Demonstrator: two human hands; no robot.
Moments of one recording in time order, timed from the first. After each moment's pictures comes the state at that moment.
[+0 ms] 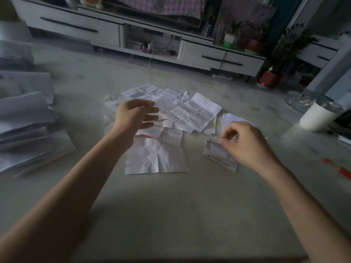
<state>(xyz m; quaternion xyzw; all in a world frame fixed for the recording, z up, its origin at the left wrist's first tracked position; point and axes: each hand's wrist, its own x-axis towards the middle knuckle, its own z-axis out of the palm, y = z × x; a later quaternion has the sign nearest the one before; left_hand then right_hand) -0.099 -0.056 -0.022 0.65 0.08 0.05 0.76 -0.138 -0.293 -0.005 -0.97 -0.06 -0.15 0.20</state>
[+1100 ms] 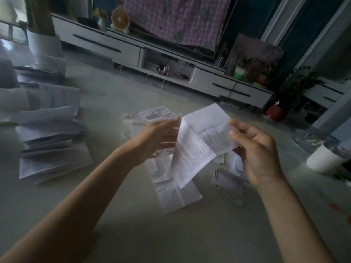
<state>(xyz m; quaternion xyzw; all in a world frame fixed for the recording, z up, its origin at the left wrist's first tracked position) -0.095 -0.041 -0.021 0.62 -0.15 -0.10 0.76 -0.122 -0.249 0.034 -0.71 -0.06 -0.13 0.69</state>
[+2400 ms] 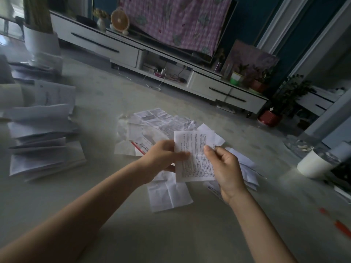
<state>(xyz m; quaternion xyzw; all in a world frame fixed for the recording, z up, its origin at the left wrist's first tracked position) -0.112 -0.079 -0.033 0.63 -0.10 -0.11 0.76 -0.121 -0.240 -0.014 -0.77 -0.04 -0.07 0.63</state>
